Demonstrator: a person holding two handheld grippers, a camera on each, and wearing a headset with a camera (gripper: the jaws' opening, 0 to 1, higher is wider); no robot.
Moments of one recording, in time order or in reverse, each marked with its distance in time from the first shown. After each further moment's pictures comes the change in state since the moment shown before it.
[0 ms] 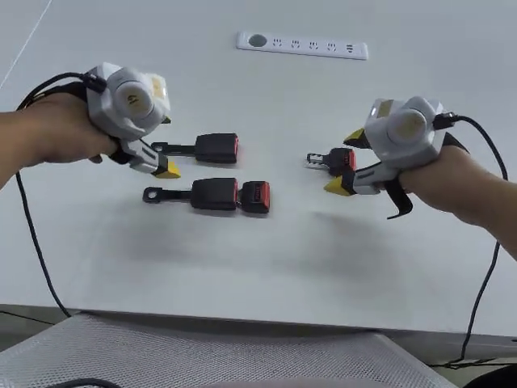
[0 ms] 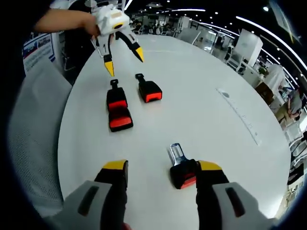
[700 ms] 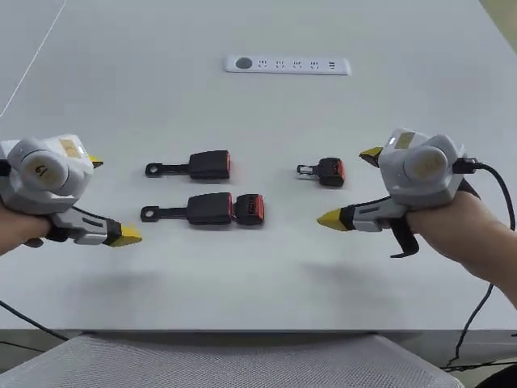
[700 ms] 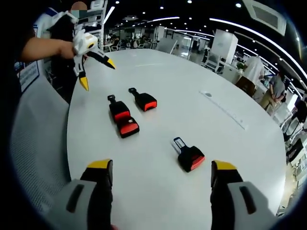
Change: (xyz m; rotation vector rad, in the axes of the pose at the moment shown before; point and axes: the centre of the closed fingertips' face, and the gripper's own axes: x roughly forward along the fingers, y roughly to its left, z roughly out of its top) left arm -0.061 -0.035 -0.044 -0.238 -0.062 0.123; right arm -0.044 0.026 -0.007 0.158 -0.103 -0.136
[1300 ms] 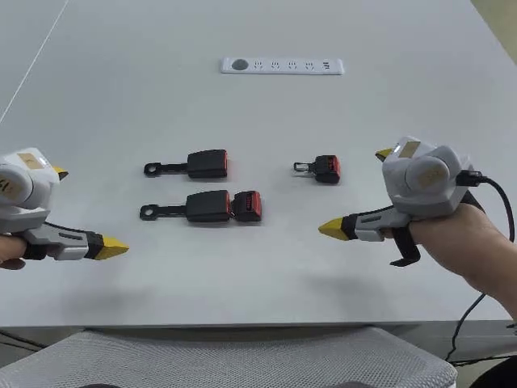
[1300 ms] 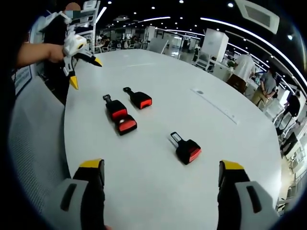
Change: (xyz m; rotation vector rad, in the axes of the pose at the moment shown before) left arm -0.018 0.005 -0.025 -0.156 -0.026 0.070; right arm -0.008 0.004 -0.005 0.035 -0.001 -0.080
